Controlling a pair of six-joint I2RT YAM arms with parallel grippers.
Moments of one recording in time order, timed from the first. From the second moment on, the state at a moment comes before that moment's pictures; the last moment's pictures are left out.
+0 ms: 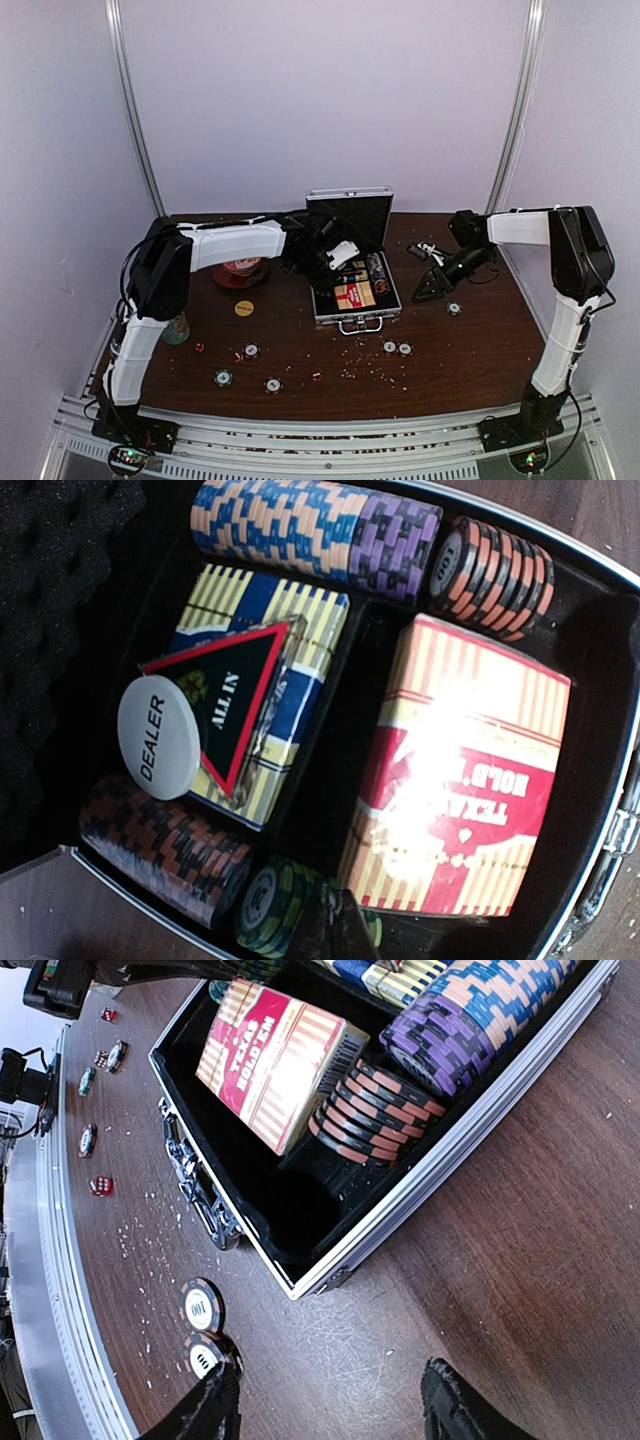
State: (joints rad) left arm -0.83 2.32 1.95 -0.66 0.01 0.30; right arm 0.20 1.90 1.29 -0.79 -0.74 -0.57
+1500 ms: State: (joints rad) left arm -0.86 2.47 2.12 -0.64 0.04 0.22; right arm 0.20 1.91 1.29 -0.80 -0.74 -0.58
